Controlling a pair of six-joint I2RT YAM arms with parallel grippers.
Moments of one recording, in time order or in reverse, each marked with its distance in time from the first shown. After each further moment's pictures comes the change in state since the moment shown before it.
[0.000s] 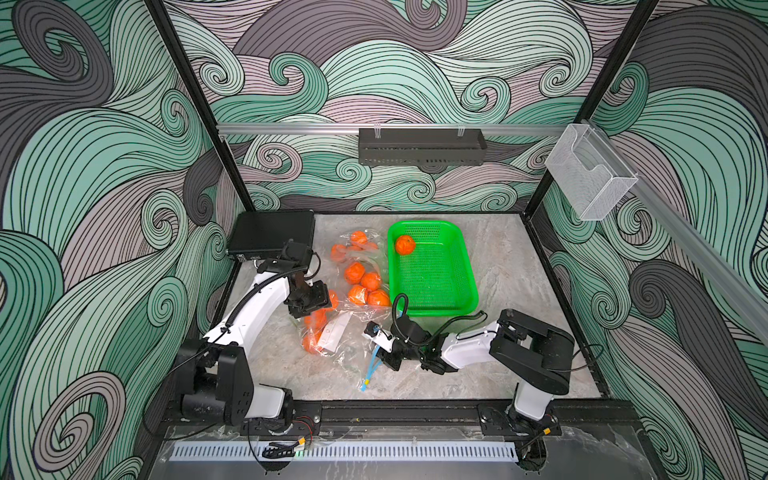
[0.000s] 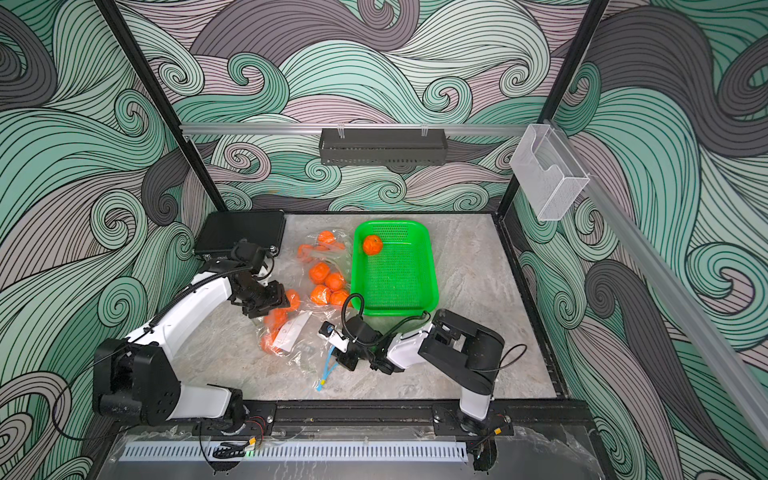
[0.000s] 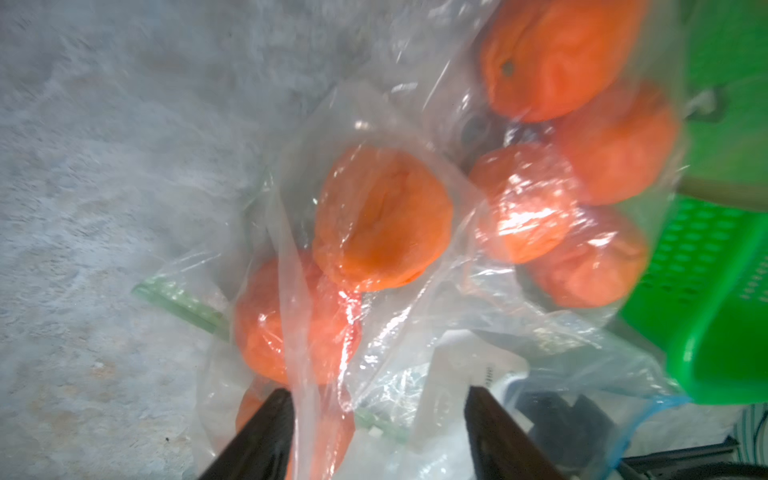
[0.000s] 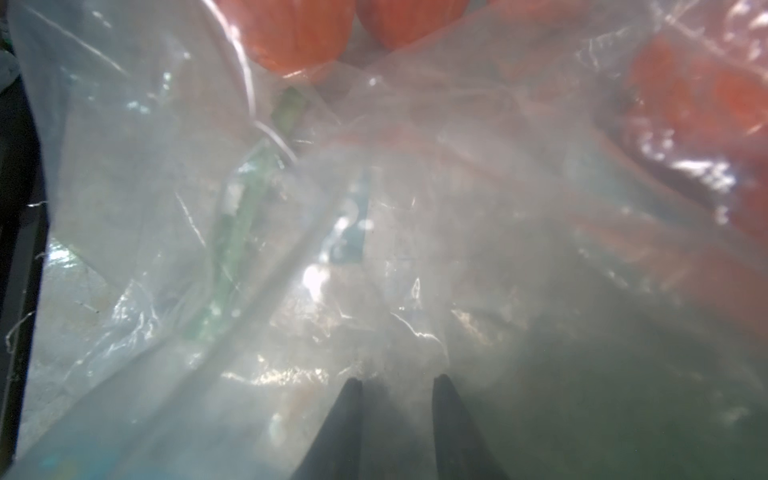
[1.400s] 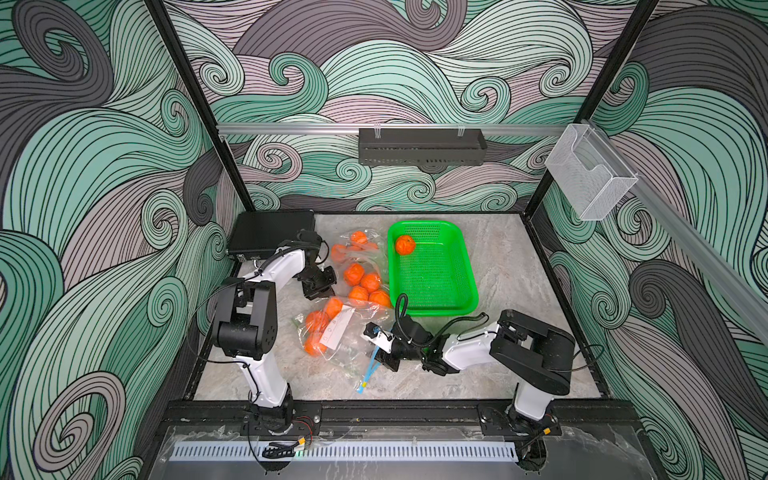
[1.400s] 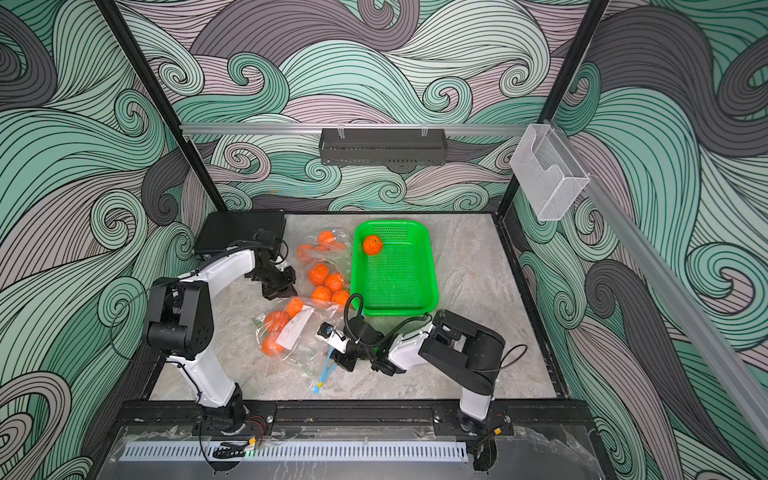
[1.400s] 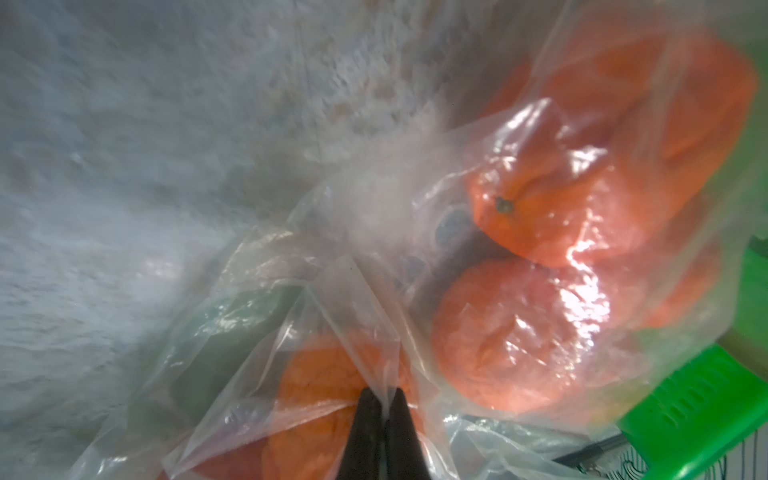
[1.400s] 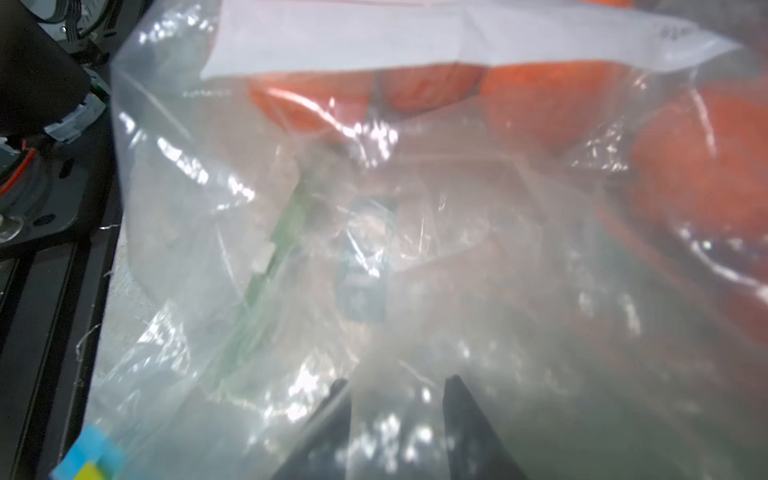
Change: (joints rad) left arm 0.019 0.373 0.076 0.111 0.207 -0.013; right arm 0.000 -0.004 -0.003 0.071 -0.061 -0.012
